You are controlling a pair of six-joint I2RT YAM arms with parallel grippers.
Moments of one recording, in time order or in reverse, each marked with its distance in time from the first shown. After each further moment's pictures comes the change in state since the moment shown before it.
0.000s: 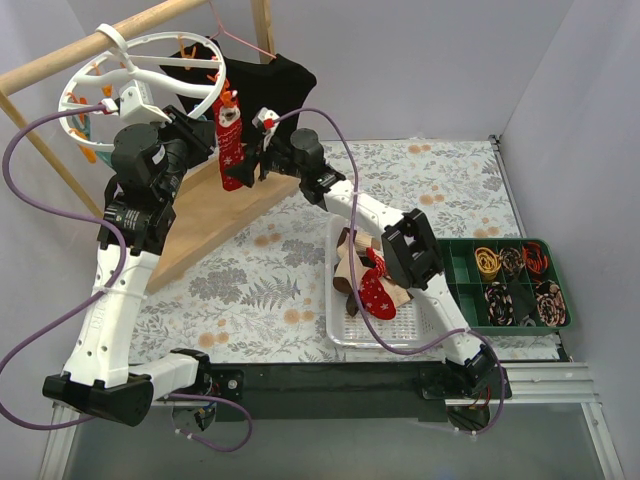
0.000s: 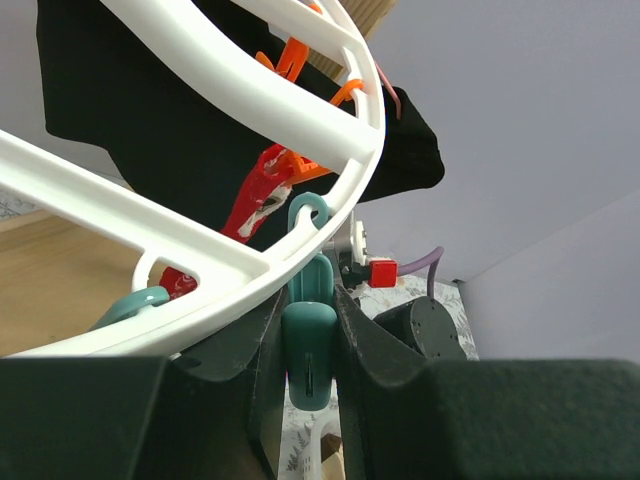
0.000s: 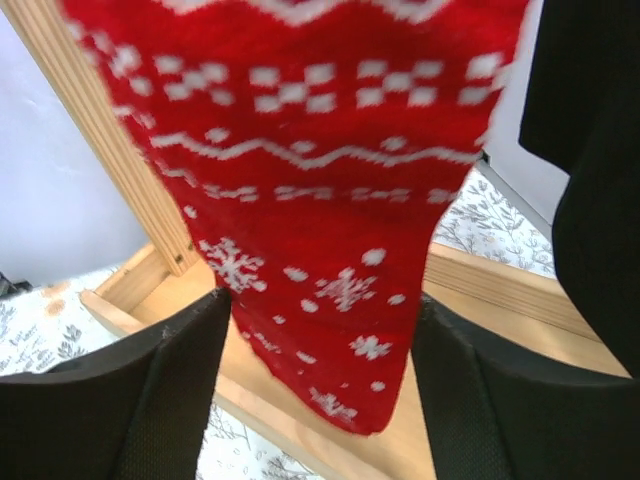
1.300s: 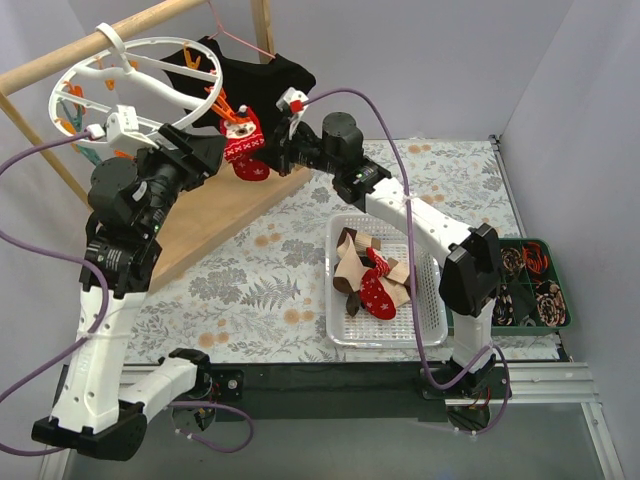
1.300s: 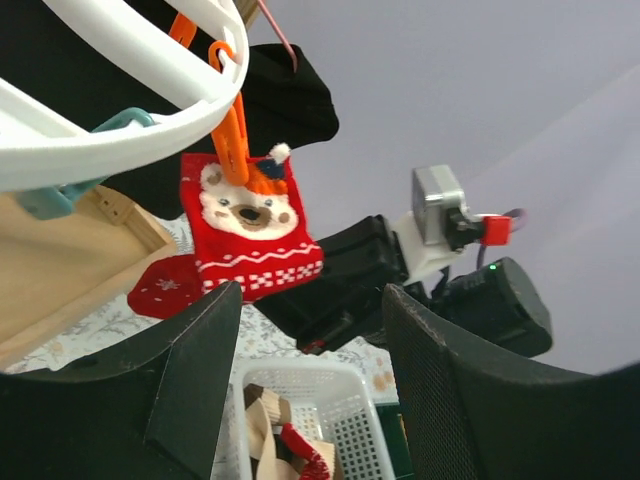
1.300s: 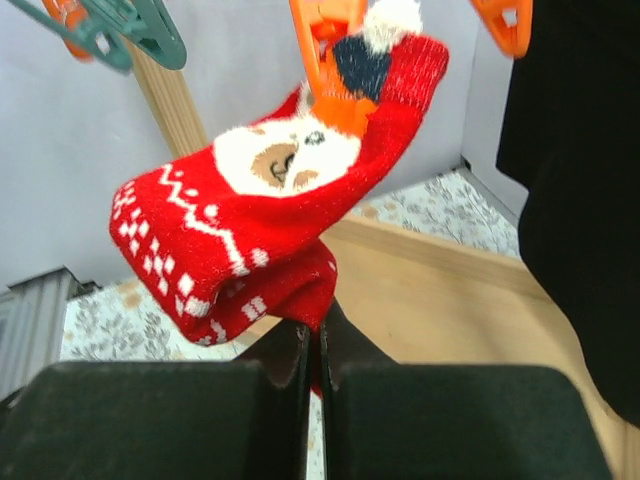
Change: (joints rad) left arm -0.006 -0.172 -0.089 -0.011 0.138 -0.113; right arm 0.011 -0.494 -0.355 -0.159 0.061 -0.018
